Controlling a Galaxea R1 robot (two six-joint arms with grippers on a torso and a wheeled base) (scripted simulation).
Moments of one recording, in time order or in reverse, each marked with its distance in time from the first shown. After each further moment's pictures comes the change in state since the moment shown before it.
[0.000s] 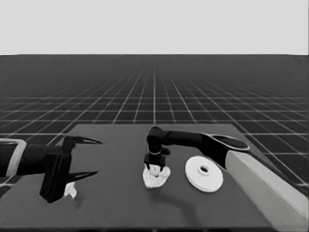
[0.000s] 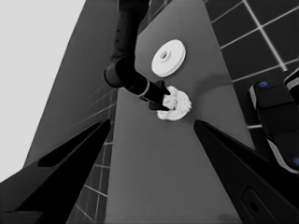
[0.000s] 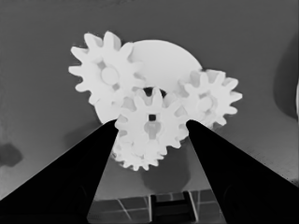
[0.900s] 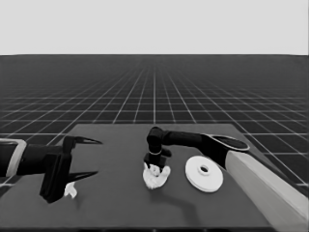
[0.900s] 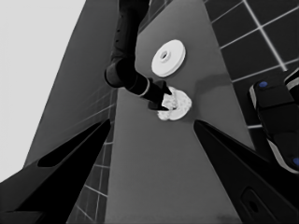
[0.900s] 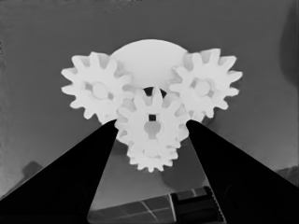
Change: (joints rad) left arm 0.000 0.000 0.000 0.000 0.000 0.000; right arm -0.001 0.000 0.000 0.000 0.000 0.188
